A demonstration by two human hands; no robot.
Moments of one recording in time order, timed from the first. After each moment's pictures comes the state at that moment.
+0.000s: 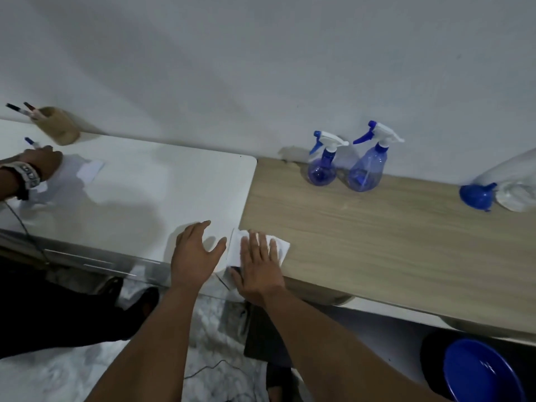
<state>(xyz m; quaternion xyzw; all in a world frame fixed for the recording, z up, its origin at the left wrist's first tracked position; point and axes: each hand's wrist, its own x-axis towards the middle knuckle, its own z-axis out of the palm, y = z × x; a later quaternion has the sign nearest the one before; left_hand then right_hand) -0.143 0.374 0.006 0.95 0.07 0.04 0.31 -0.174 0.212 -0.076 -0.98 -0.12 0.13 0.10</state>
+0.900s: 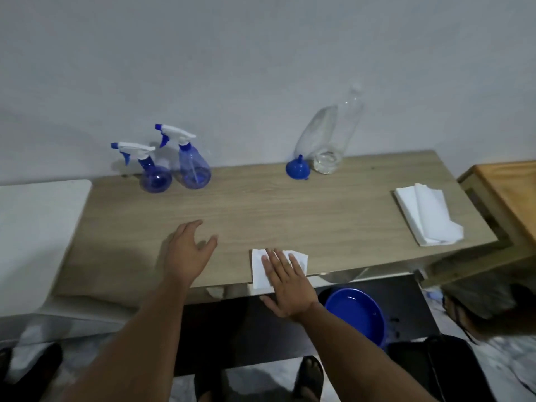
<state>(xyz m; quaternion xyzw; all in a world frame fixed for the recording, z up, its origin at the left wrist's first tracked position) -0.214 -0.003 0.020 0.94 -0.07 -0.04 0.32 -0.374 -0.230 -0.088 -0.99 -0.06 0.10 0.07</state>
